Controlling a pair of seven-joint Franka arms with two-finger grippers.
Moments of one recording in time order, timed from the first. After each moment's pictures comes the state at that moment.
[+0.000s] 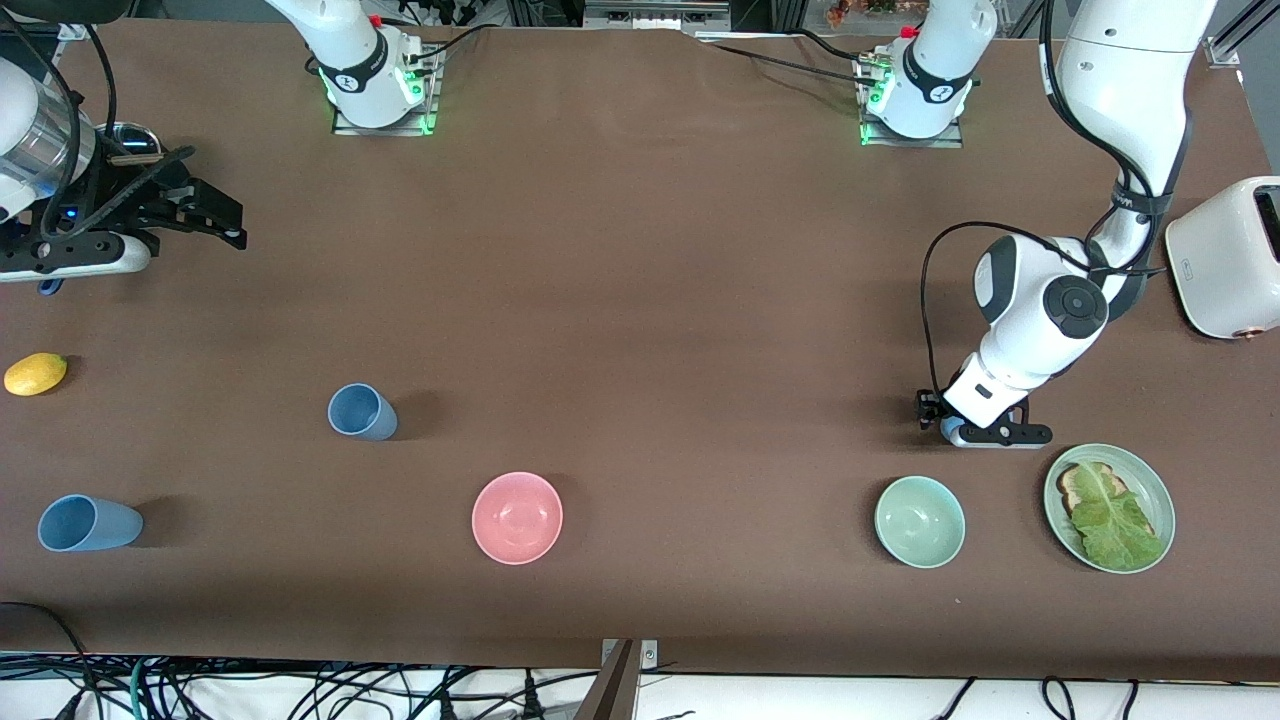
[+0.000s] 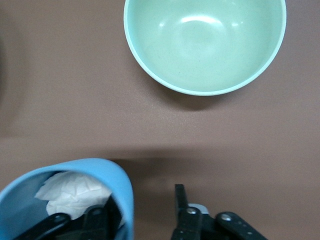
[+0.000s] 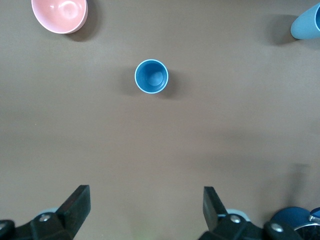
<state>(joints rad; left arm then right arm) -0.06 0.48 -0.02 -2.01 0.00 2.63 -0.09 0.05 0.05 0.07 -1.55 0.02 1.54 0.02</state>
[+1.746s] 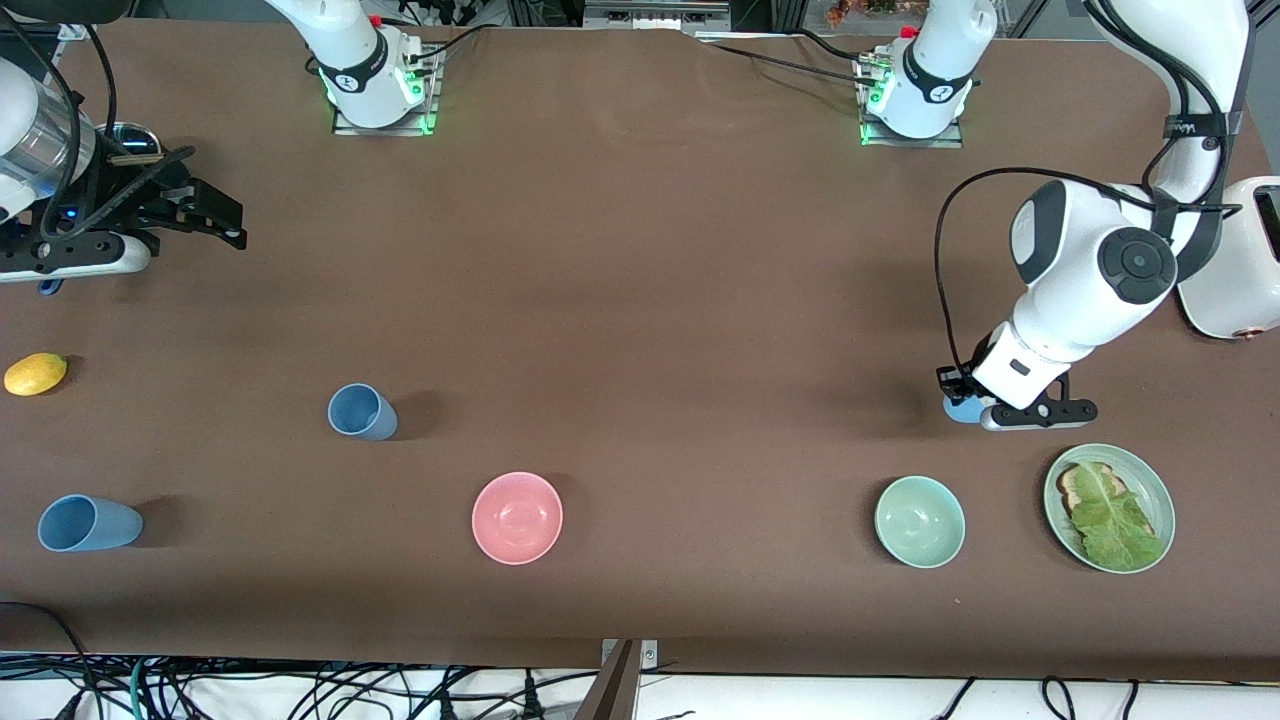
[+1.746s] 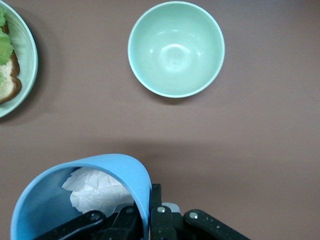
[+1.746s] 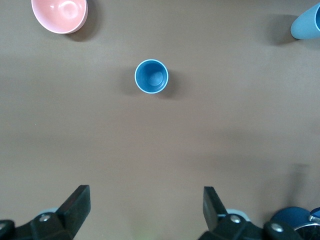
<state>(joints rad) -0.11 0.29 -0.03 -1.92 0.00 2.28 -0.24 0.05 0.05 0.07 -1.55 0.02 1.54 0.02</state>
